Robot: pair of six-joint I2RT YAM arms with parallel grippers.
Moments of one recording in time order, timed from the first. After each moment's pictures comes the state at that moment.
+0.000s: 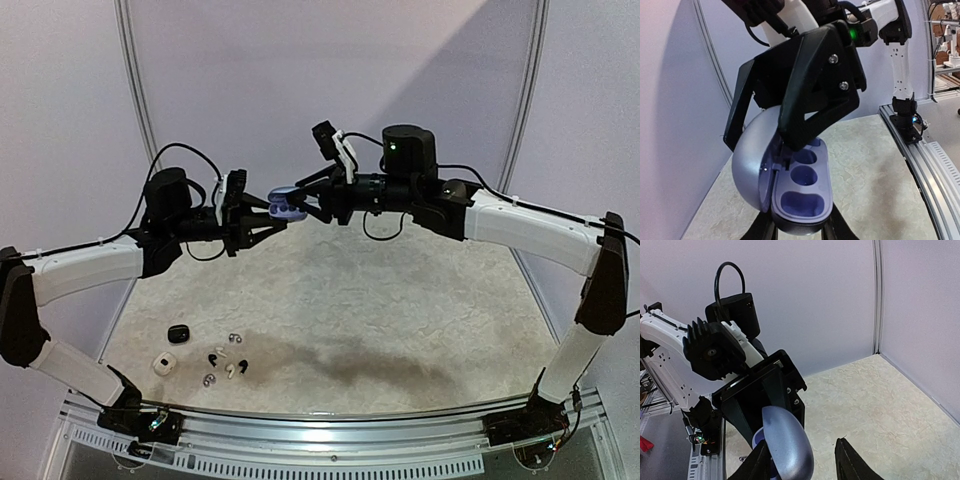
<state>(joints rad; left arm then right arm) -0.52 1.39 0.90 0.47 0.92 0.28 0.86 1.73 1.55 0.04 -0.44 0.11</state>
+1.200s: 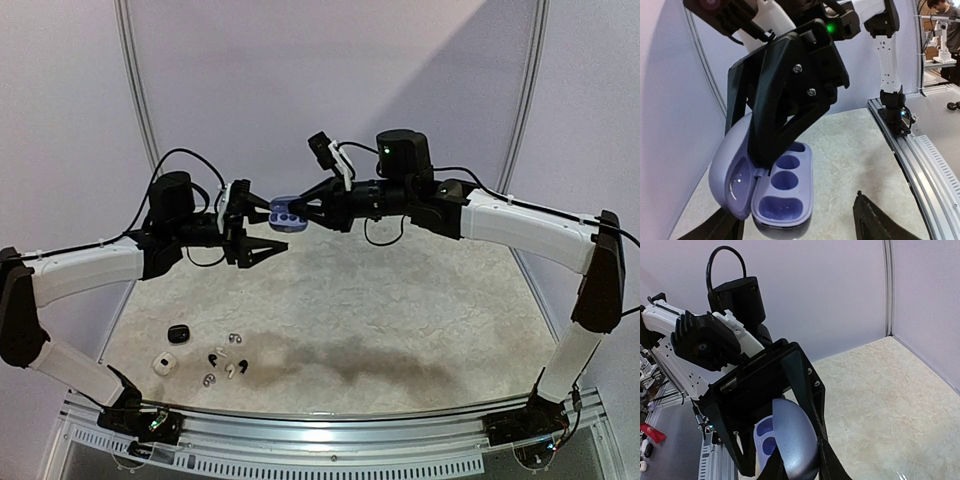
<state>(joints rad) -0.53 1.38 0.89 0.40 0.95 0.33 0.85 1.75 1.56 -0.03 -0.54 0.13</state>
